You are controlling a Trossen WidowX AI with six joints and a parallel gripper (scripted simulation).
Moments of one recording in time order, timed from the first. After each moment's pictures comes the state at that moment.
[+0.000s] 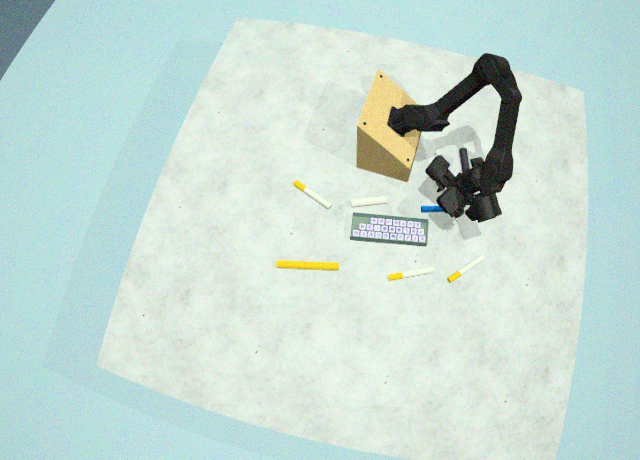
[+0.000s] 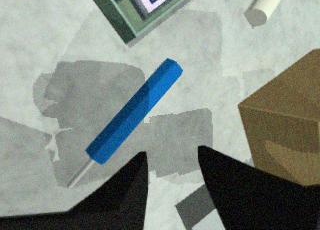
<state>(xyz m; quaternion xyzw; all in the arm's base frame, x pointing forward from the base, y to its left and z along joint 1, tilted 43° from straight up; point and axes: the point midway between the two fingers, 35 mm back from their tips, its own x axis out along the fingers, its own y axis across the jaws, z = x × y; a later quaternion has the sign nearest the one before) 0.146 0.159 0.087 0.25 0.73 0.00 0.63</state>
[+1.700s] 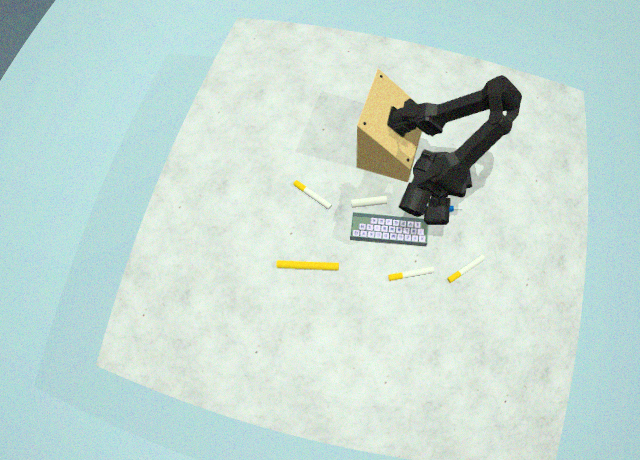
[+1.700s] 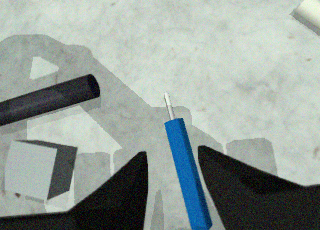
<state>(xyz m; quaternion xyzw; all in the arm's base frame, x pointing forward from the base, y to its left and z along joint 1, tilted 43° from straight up) 0.161 0.142 0.086 -0.16 0.12 0.75 0.64</state>
